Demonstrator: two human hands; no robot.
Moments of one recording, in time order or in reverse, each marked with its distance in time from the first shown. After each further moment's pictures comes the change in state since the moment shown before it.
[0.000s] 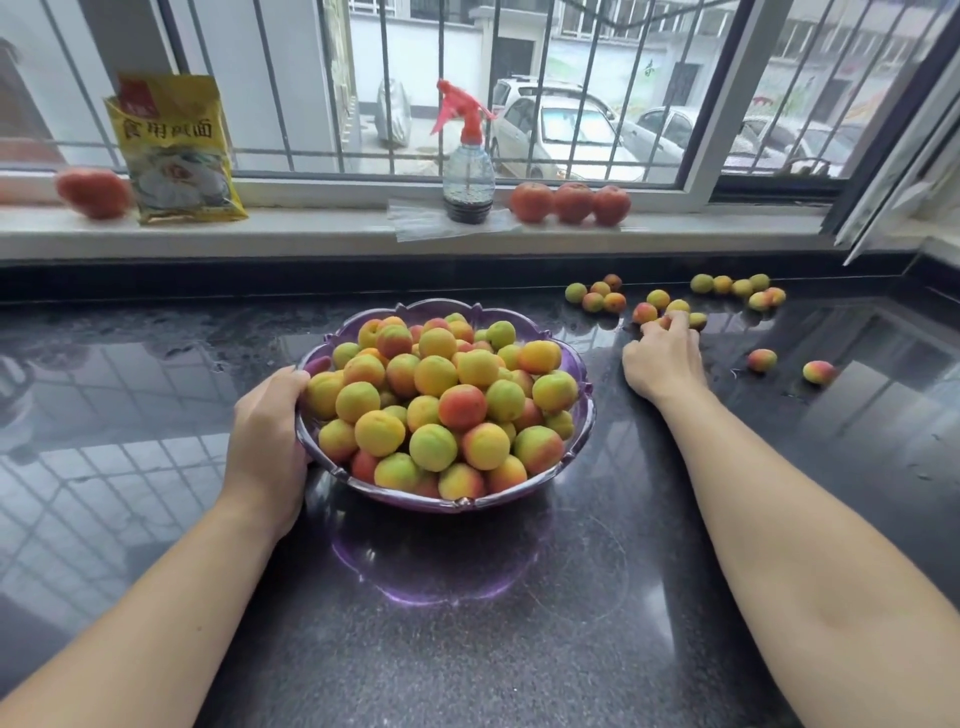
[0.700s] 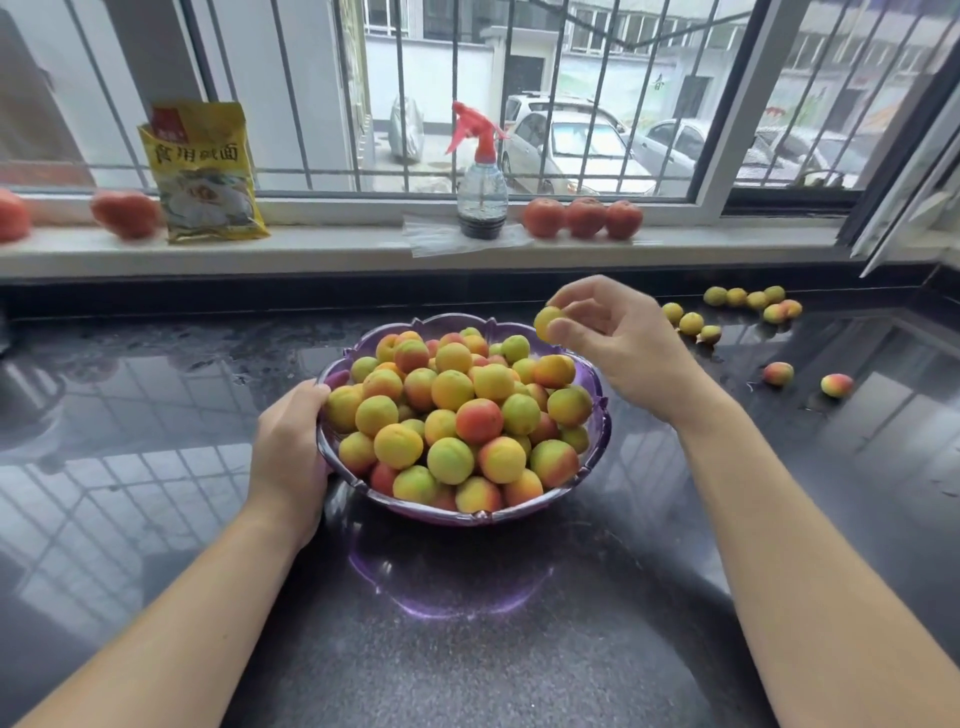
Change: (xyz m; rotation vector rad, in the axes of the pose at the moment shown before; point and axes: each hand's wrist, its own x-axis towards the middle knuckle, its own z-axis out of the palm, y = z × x) left_hand -0.001 0.002 0.000 0.034 0.003 0.002; right_hand -0.097 -0.087 -0.076 0.817 -0.233 -0.609
